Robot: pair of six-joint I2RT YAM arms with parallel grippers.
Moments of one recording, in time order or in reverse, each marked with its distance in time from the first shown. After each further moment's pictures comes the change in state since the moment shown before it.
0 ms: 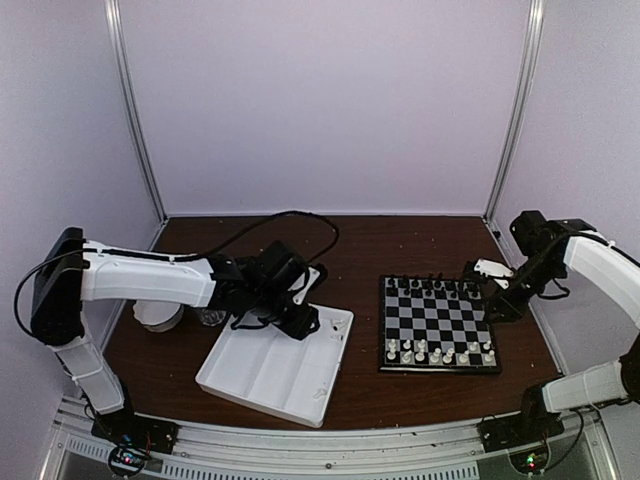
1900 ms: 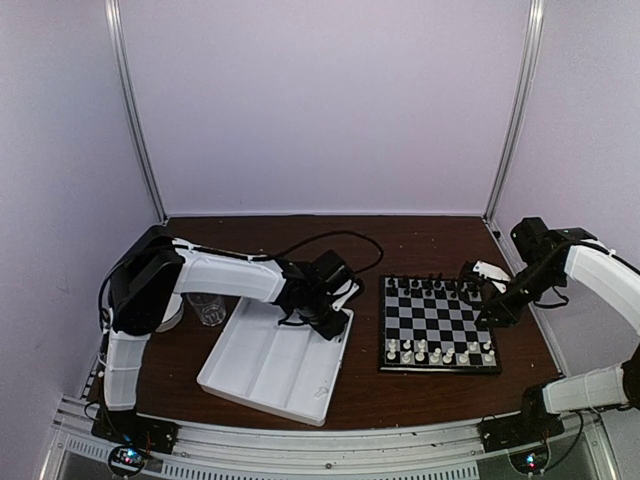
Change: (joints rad) left arm 0.003 0.480 0.406 -0.080 0.038 0.155; right arm 0.000 -0.041 -0.071 0.061 -0.148 0.064
